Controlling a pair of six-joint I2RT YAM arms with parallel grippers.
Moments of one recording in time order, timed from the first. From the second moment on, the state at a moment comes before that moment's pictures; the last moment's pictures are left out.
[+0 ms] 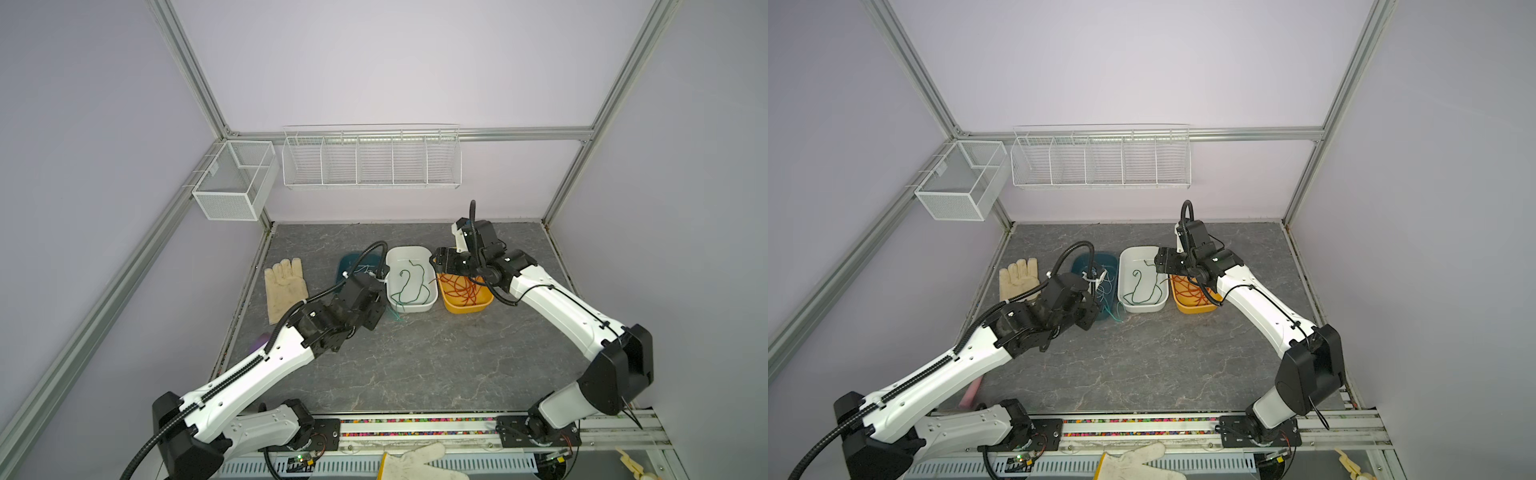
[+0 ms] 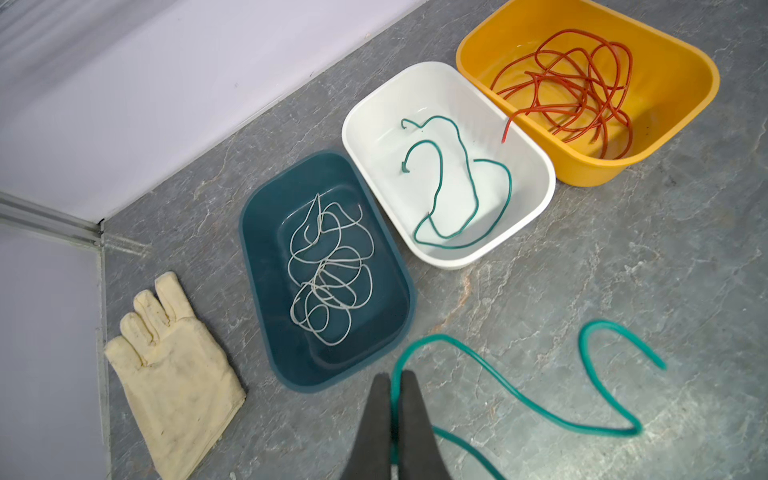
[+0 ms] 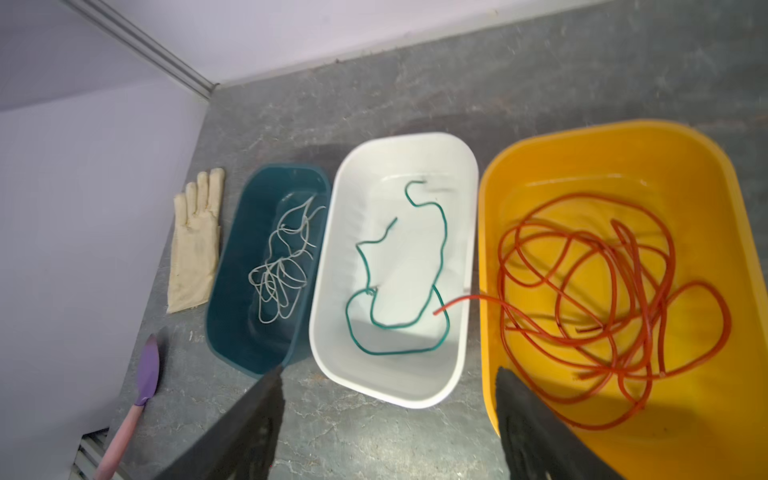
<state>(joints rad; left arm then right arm) -0.87 1.20 1.14 -0.70 -0.36 -0.02 0.52 1.55 1.35 -0.58 -0.09 0.56</state>
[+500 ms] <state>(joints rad) -0.86 1.68 1.43 -0.64 -0.40 0.03 0.45 1.66 1.29 -0.54 -0.19 0.89</state>
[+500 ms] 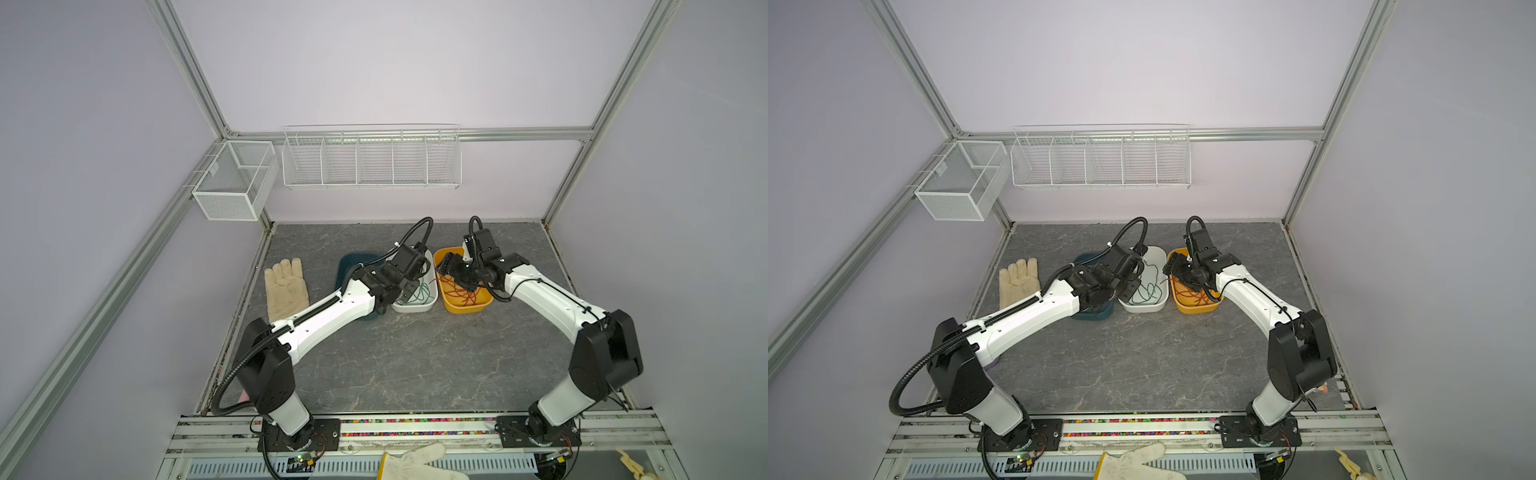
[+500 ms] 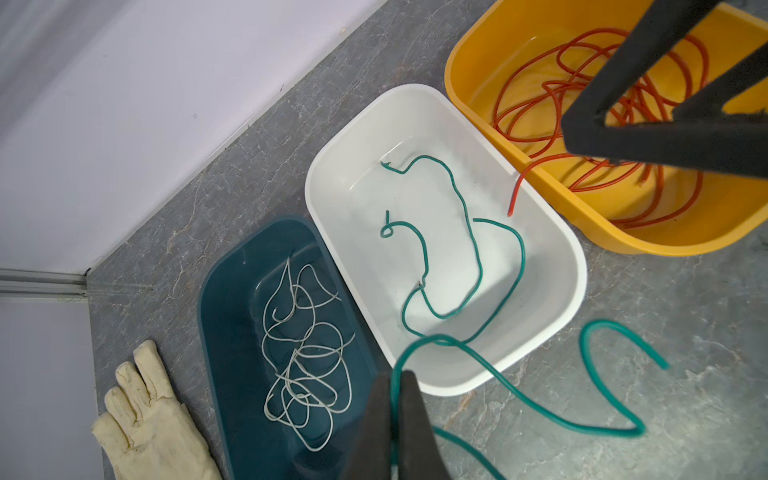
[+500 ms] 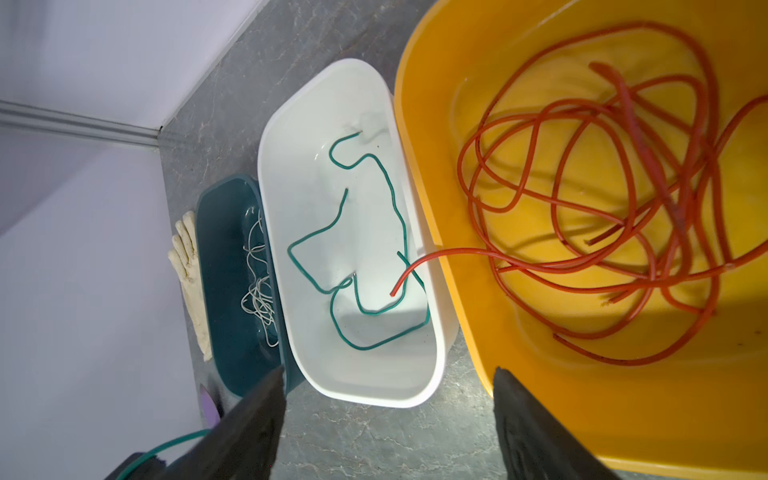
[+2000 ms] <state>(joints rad) -0.77 2.07 1.65 -0.63 -0.44 0.06 0.33 1.94 1.22 -0.29 -0.20 1.06</state>
